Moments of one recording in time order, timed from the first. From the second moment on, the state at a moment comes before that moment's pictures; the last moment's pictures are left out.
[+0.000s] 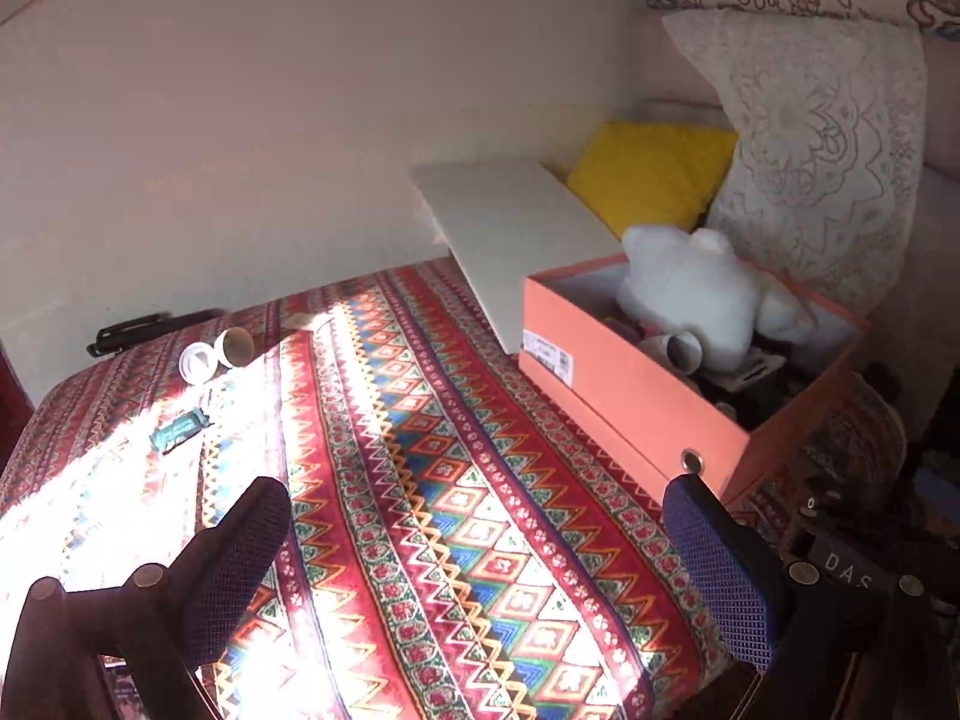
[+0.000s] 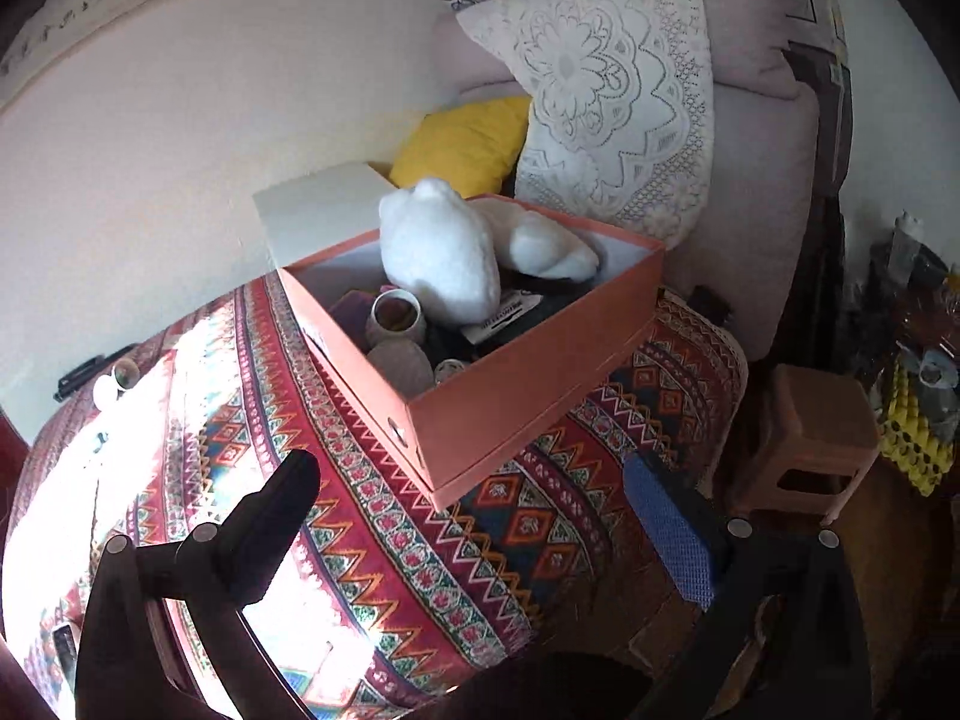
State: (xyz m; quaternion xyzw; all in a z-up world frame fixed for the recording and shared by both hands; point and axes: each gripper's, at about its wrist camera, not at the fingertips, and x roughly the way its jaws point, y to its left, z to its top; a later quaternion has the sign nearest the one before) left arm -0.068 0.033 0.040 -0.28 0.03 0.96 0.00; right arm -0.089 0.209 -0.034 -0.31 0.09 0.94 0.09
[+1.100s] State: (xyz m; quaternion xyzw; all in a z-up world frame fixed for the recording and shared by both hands) left arm -0.020 0.033 0.042 -0.26 0.02 0.96 0.03; right arm -0.050 0.195 0.010 -0.27 0.05 0.95 0.11
